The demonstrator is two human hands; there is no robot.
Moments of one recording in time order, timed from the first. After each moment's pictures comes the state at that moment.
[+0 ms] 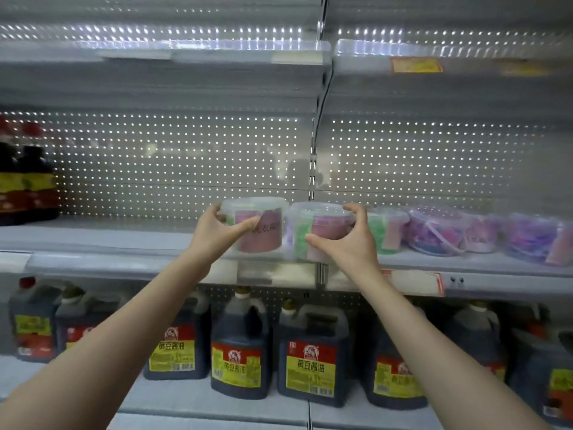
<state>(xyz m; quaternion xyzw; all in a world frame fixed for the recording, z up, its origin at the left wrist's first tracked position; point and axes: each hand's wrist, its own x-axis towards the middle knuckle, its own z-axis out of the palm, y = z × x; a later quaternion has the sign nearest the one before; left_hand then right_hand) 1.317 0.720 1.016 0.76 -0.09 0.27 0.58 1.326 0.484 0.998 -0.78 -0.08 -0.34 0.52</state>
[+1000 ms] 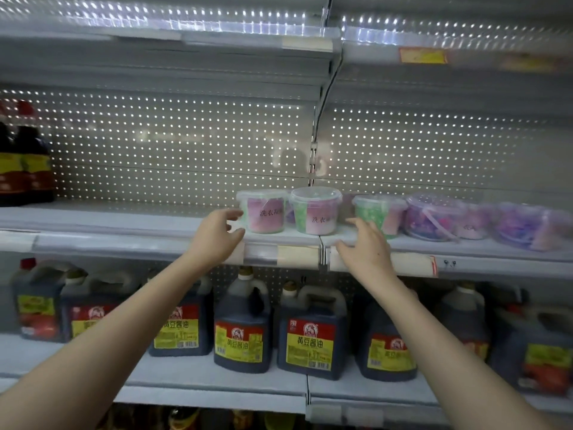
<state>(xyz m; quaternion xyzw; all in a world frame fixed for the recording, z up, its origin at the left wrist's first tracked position) 1.295 0.729 0.998 0.89 -0.09 0.28 0.35 1.295 0.475 0.985 -0.90 -0.01 -0.33 0.28</state>
